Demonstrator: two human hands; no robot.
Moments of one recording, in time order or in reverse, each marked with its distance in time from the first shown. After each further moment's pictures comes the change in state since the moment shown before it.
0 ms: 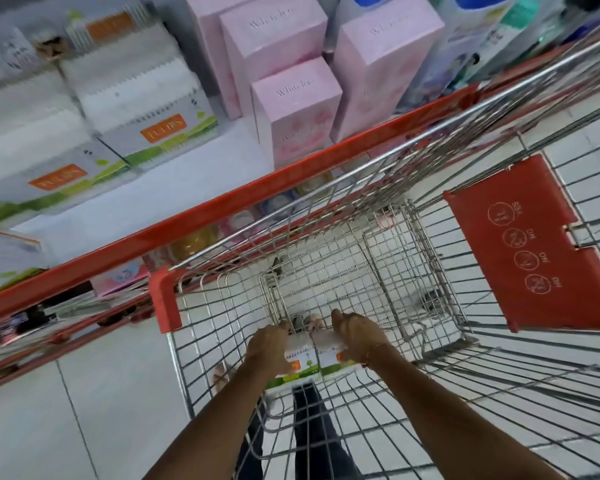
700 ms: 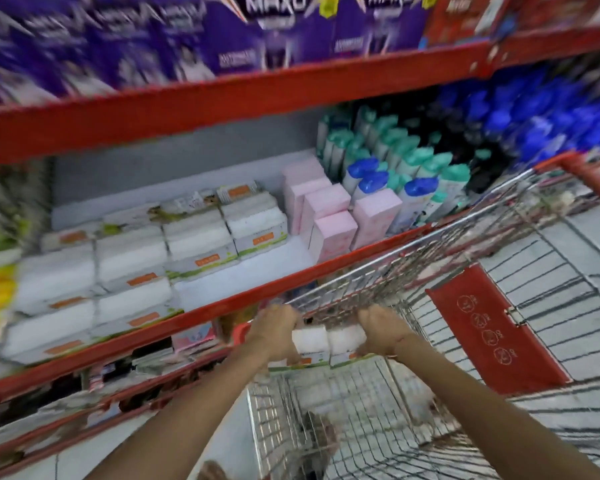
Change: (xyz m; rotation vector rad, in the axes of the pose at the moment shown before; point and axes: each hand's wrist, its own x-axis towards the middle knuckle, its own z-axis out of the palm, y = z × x) left_hand -0.154 -0.024 -0.167 -0.016 0.522 0.245; right_hand -0.131 -0.070 -0.176 -0.120 0.321 0.105
